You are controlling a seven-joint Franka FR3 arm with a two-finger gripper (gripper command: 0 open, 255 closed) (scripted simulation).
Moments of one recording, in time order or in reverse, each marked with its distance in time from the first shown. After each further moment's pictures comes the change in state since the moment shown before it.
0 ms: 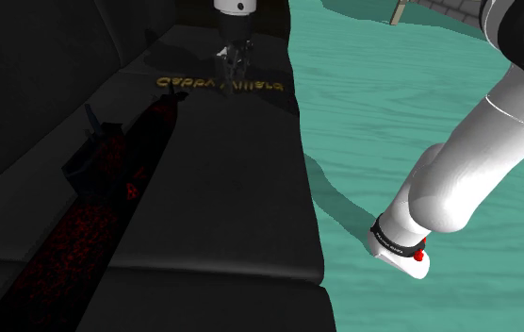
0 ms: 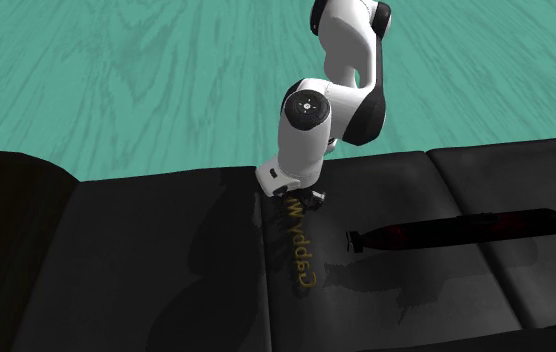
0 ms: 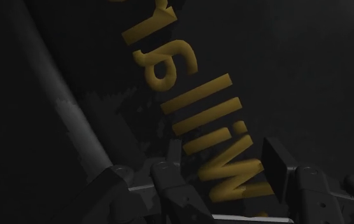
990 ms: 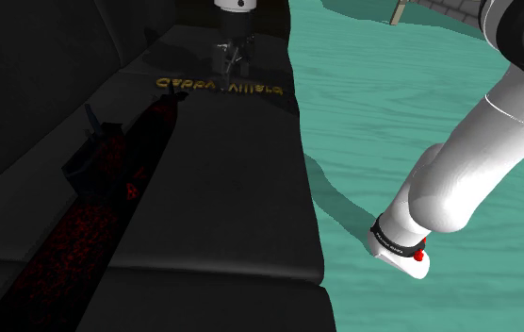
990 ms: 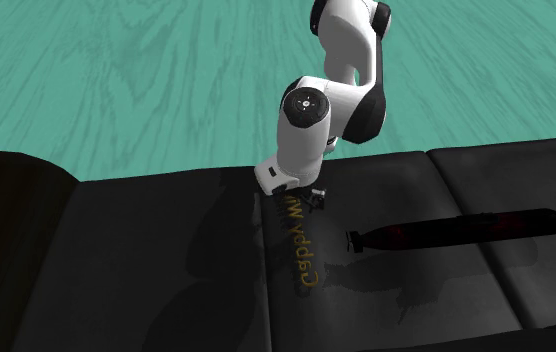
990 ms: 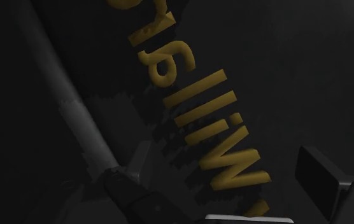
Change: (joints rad) arm -0.001 0.003 -0.002 0.017 -0.001 -0.017 -0.001
